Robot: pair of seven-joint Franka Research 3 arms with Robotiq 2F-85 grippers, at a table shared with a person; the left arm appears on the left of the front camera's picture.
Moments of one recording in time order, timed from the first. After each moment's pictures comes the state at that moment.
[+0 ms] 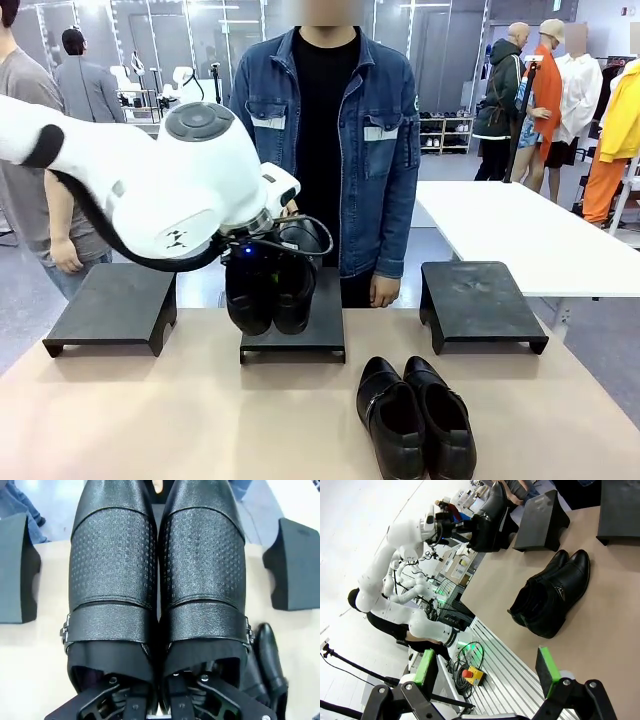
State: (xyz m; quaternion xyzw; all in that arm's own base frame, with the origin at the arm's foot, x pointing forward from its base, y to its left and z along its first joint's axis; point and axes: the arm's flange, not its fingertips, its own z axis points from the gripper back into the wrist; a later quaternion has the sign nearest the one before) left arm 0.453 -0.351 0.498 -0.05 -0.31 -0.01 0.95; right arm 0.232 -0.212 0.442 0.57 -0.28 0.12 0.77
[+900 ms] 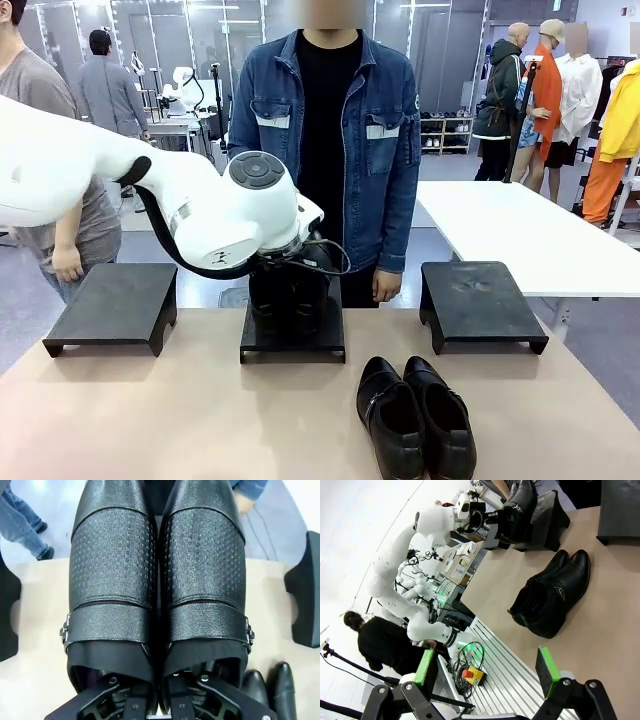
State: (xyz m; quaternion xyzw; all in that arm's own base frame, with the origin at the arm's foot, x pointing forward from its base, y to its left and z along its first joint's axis) left arm 0.532 -0.385 0.431 -0.02 -0.31 -0.01 0.95; right arm 0.232 -0.212 0.442 0.57 -0.28 0.12 0.76
